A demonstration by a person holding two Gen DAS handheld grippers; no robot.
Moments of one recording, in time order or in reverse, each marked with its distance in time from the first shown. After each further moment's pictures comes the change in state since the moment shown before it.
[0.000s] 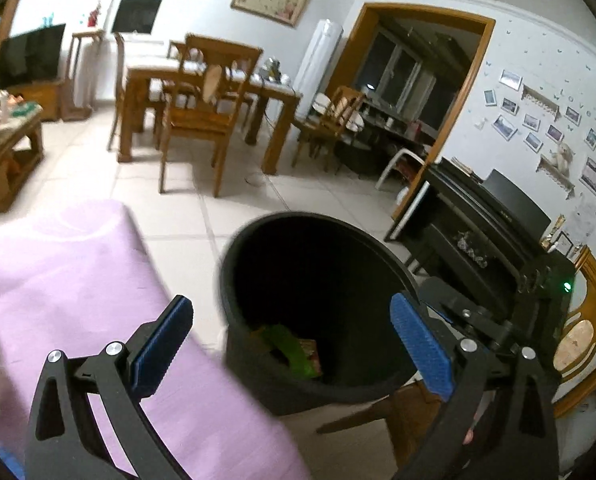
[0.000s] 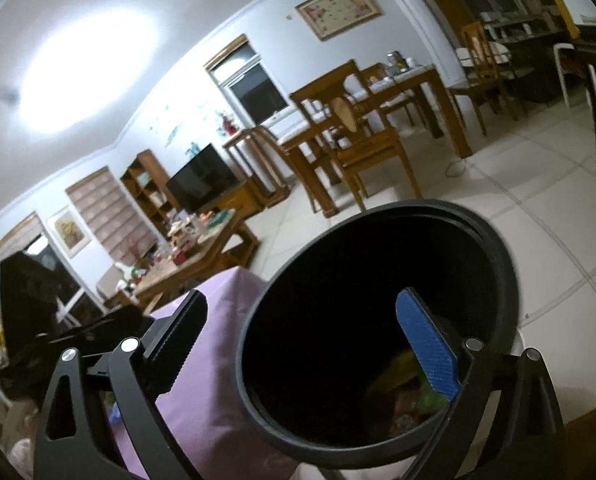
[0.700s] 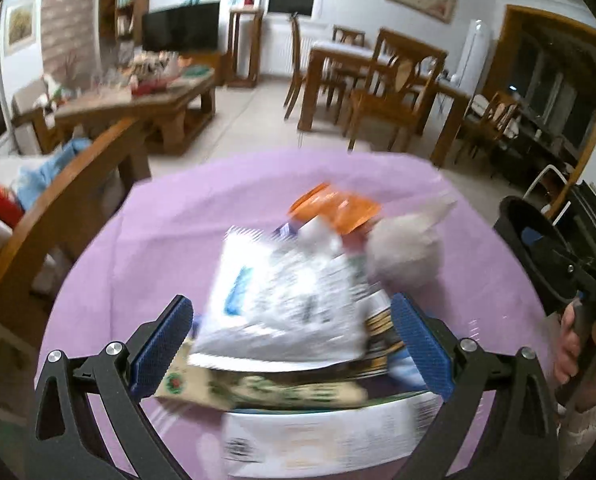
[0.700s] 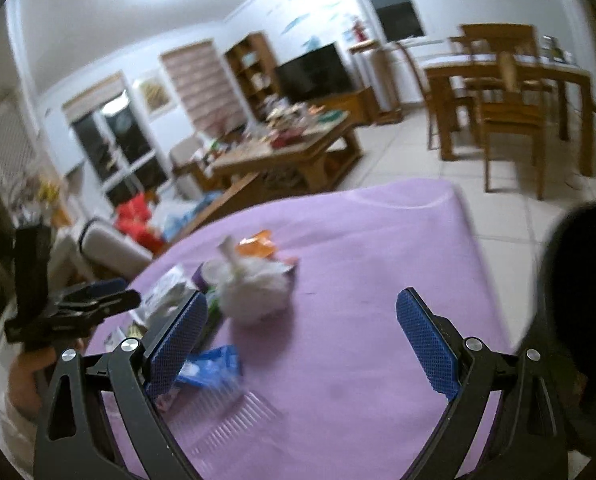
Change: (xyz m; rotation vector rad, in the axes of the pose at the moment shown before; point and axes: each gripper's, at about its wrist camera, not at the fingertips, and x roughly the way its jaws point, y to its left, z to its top) left arm -0.180 0.217 -0.069 -0.206 0.106 0.525; right arm 0.138 0.276 -0.081 -0.394 0.378 0.261
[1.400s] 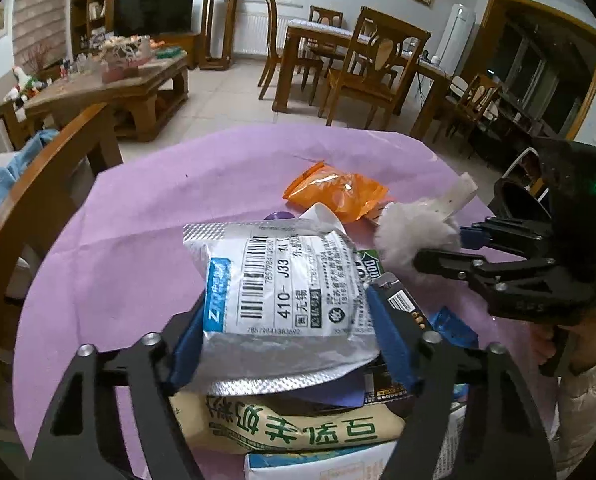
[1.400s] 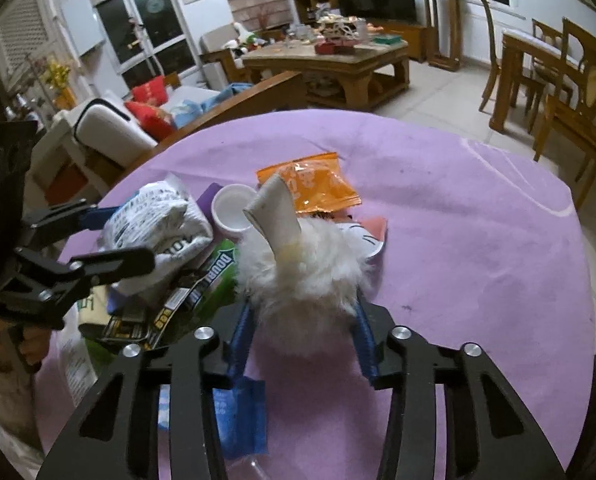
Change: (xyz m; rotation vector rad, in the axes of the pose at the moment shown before) left arm 0.027 0.014 -0.003 0.049 0.043 -0.091; right arm 0.117 0.054 -0.001 -0.202 0.296 0.032
